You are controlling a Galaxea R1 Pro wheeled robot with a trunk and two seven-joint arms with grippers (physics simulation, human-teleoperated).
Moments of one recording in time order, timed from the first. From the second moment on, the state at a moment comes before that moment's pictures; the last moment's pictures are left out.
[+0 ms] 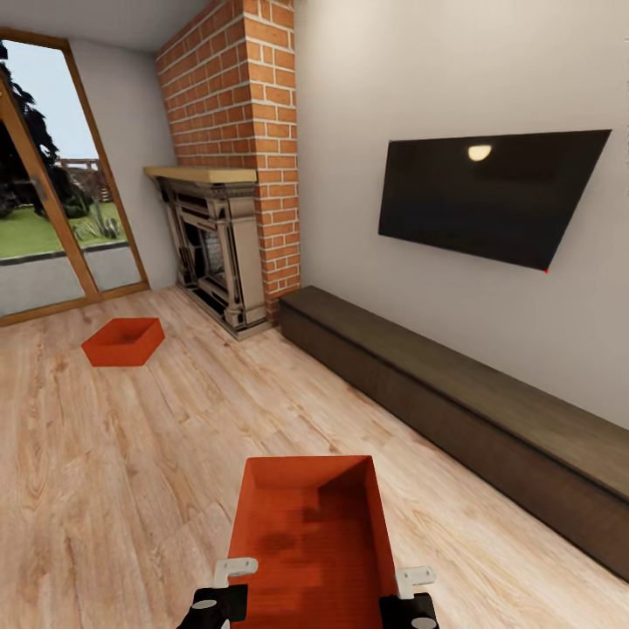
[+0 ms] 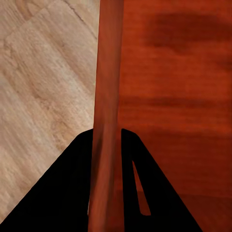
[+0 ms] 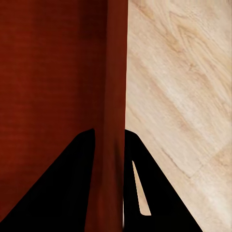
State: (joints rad) left arm -0.40 -0.13 0.02 -0.38 0.00 0.12 0.20; right arm -0.42 0.06 0.52 -0.27 -0.40 -0.02 -0.26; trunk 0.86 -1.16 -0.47
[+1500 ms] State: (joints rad) left arm -0.40 -0.13 0.02 -0.38 0.00 0.12 0.20; right arm -0.42 0.06 0.52 -0.27 -0.40 -0.01 -0.26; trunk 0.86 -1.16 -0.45
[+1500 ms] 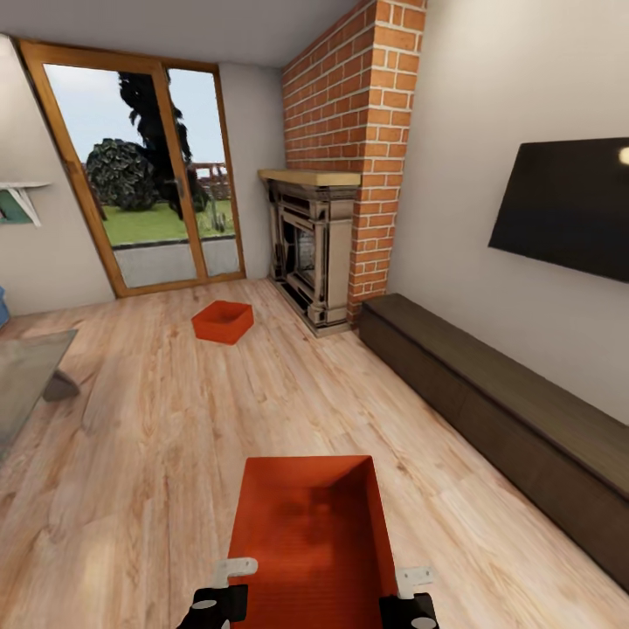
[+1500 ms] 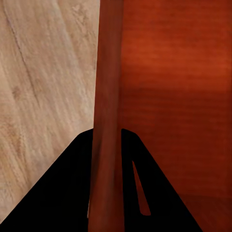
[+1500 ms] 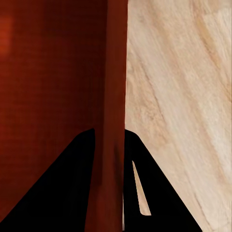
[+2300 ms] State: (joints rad) left arm -0.40 -0.13 0.02 -0.38 0.00 0.12 0.20; right arm -0.42 0.06 0.52 -0.27 -0.39 -0.02 -0.26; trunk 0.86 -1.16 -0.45
